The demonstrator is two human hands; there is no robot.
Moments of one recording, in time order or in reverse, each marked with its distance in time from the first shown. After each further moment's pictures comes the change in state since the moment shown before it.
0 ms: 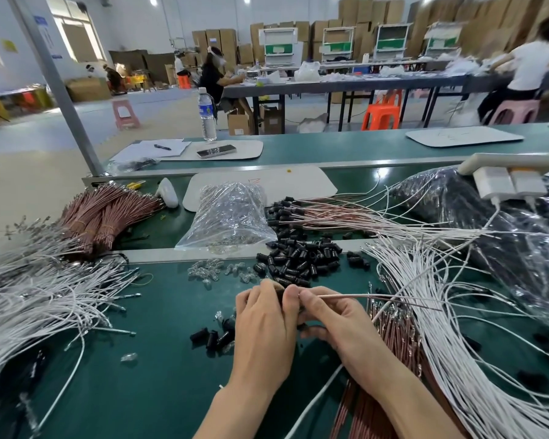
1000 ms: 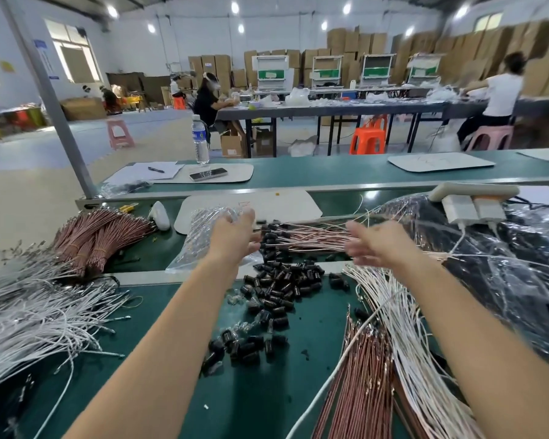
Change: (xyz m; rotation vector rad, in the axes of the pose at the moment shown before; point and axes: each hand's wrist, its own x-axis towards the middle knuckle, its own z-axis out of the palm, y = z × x) left_hand 0.160 0.035 -0.050 -0.741 -0.113 -0.619; right_hand 0.071 -0.134 -0.084 -0.465 0.418 0.122
